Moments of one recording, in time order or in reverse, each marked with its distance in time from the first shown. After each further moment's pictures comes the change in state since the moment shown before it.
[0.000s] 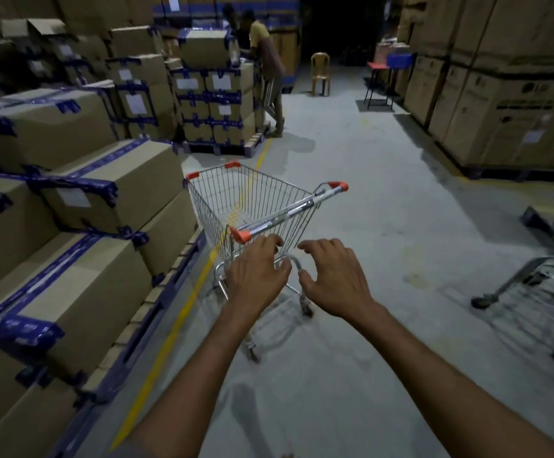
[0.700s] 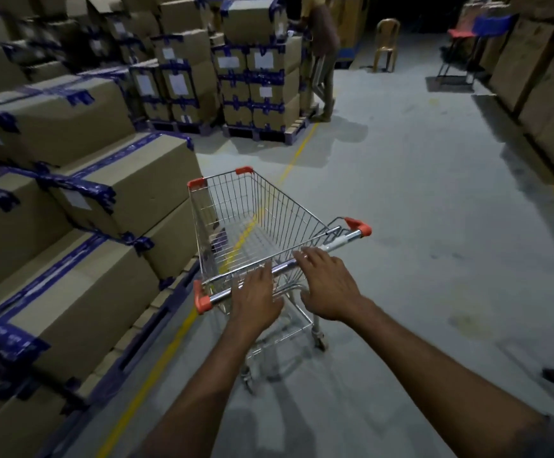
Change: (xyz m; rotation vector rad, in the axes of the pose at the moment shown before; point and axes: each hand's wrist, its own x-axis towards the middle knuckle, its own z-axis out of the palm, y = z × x) left_hand 0.201 -0.029 0.196 0.305 -0.383 -0.316; right_hand 0.240 0.195 0.134 -0.005 -0.388 -0.238
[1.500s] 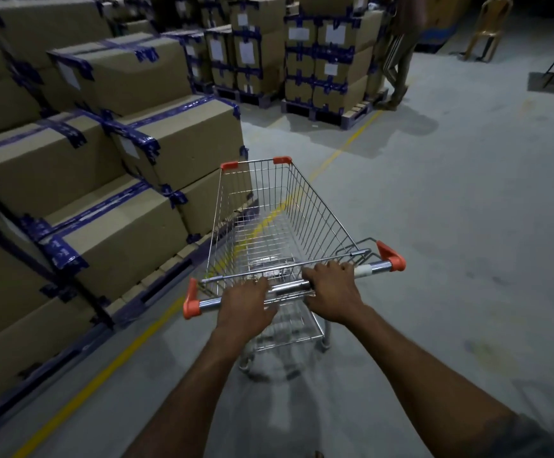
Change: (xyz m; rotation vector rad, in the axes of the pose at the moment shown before) left_hand -0.082 0.068 0.032 0.090 0.037 -0.172; right_hand -0.051 0.069 0.024 -0.033 -0.105 -0.158
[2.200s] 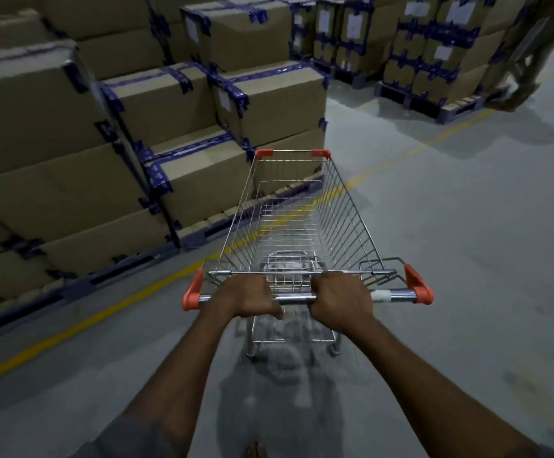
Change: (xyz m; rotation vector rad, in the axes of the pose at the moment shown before) left_hand -0.166 0.029 -0.042 -0.226 -0.456 -0.331; right_hand -0.138 -0.048 -0.007 -0.001 -0.083 -0.283
